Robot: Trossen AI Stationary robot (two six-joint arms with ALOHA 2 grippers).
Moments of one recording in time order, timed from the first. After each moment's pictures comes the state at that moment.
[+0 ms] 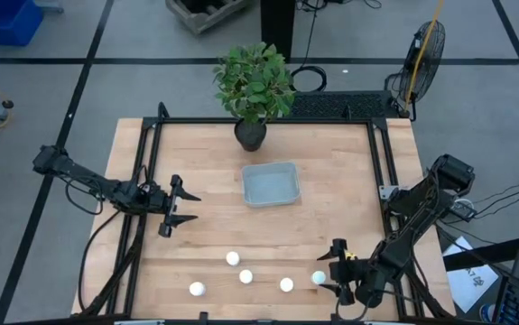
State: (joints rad) left arm -0.40 0.42 0.01 0.50 -0.26 0.04; right arm 0.96 1.54 0.78 -0.20 0.63 0.71
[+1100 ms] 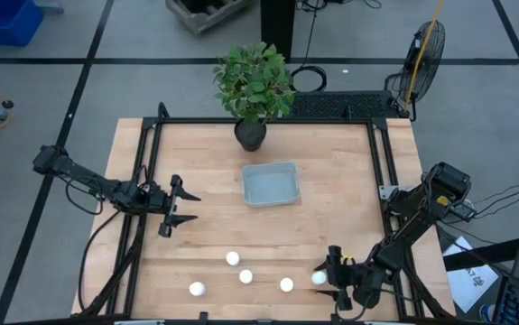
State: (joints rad) left arm -0.40 0.42 0.01 0.50 -0.26 0.04; right arm 0.96 1.64 0.71 0.07 0.58 0.71
